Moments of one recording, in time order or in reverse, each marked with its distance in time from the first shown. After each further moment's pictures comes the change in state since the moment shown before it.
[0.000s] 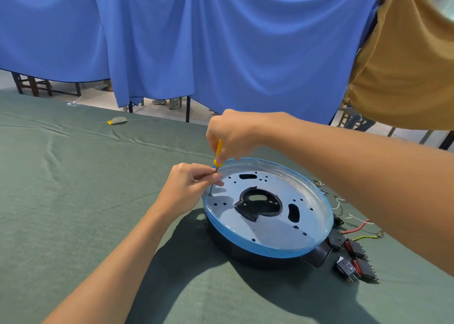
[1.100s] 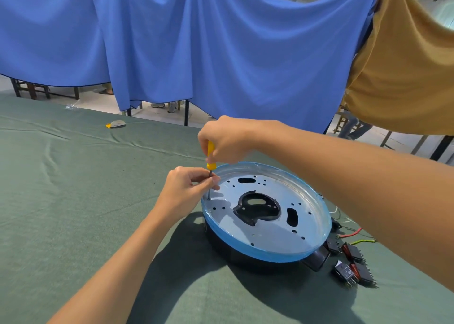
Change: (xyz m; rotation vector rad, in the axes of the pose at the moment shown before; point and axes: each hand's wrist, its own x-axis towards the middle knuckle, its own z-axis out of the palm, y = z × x) left_hand -0.001 0.002 -0.001 0.021 0.046 0.016; right_hand -0.001 -0.012 -0.001 0.072 0.001 0.020
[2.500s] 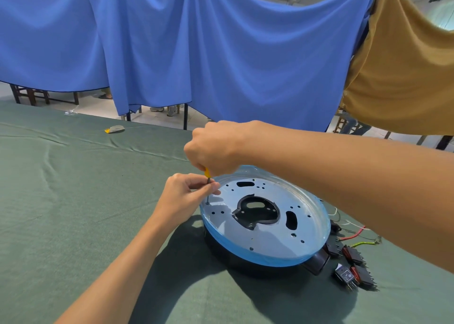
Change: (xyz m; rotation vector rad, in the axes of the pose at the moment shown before) left_hand -0.003 -0.002 0.002 -0.061 -0.002 -0.040; right_hand -0.010 -0.019 -0.005 -0.417 0.123 -0.242
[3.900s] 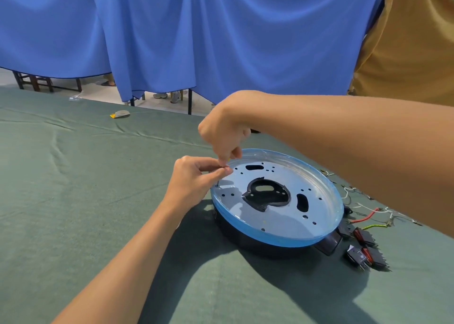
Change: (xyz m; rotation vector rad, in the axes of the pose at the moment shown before) left_hand -0.001 -0.001 0.002 -0.040 0.048 0.016; right_hand 0.031 0.001 -0.005 0.014 -0.518 0.086
